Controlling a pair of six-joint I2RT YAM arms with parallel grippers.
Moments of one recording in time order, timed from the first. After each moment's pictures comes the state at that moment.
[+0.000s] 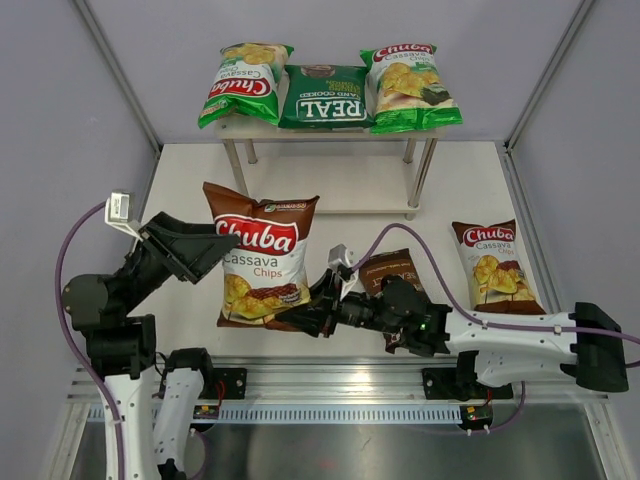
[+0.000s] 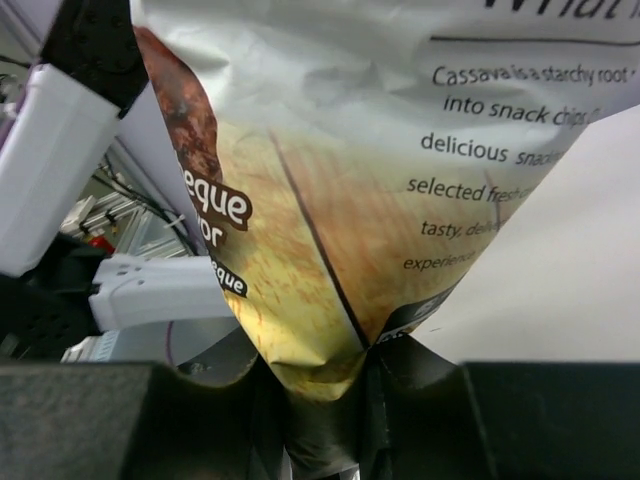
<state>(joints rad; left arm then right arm) 0.10 0.48 0.93 -0.04 0.89 -1.25 1.32 1.15 0.70 0.64 -0.07 0.40</state>
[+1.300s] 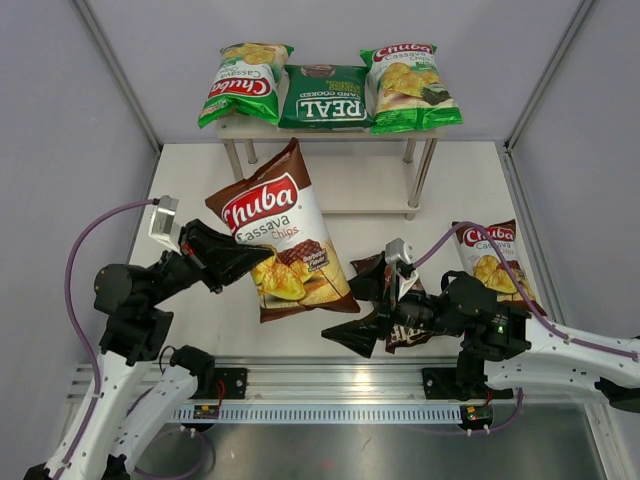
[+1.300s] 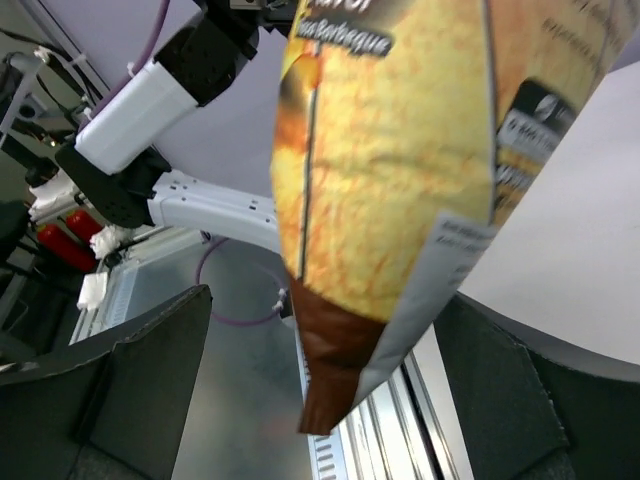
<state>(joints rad) -0.38 0.52 0.82 0.15 0.80 -0.81 1.32 0.75 0.84 0.00 -0.07 0.36</state>
